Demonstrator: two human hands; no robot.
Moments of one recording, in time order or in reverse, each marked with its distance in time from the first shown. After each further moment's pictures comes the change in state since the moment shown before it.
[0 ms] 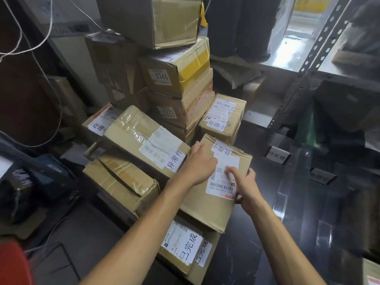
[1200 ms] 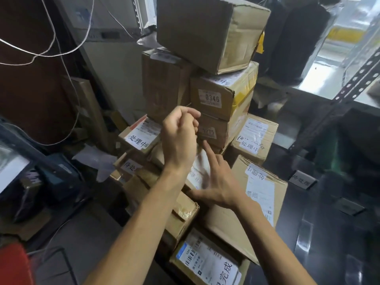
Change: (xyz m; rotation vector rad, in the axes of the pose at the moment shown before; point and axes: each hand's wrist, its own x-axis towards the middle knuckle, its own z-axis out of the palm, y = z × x) left_hand -0.034 -0.017 -0.145 -0.828 0.798 0.218; right_hand -0.032 -0.054 0.137 -1.028 -0.314 -0.864
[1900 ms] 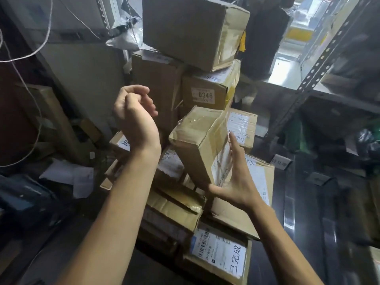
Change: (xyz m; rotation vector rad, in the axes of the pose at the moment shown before) left_hand 0.059 0.010 -0.049 -0.391 0.186 0.038; right_hand -0.045 -0.014 -0.004 0.241 0.393 -0.003
